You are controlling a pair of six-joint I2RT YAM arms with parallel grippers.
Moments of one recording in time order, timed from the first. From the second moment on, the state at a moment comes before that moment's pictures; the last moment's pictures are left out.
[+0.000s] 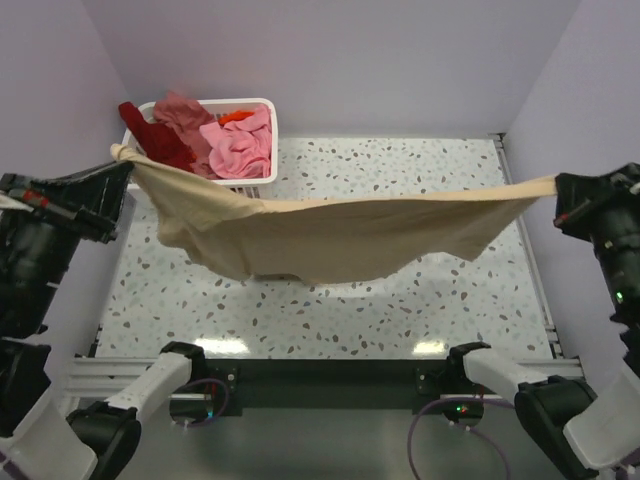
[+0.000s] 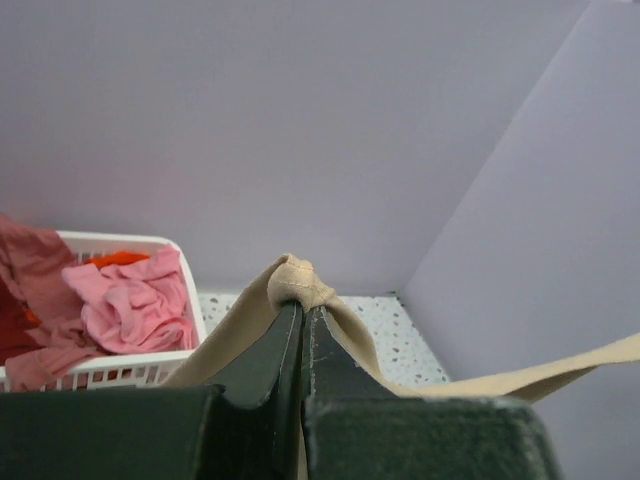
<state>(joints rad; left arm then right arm) -0.18 0.93 2.09 -0.95 0.09 -0.44 0.20 1.11 2.36 -1.35 0.32 0.34</state>
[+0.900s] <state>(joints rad) -0.18 1.33 1.84 -0.72 0.19 -0.39 0.20 1.24 2.00 -1.16 0.48 0.27</state>
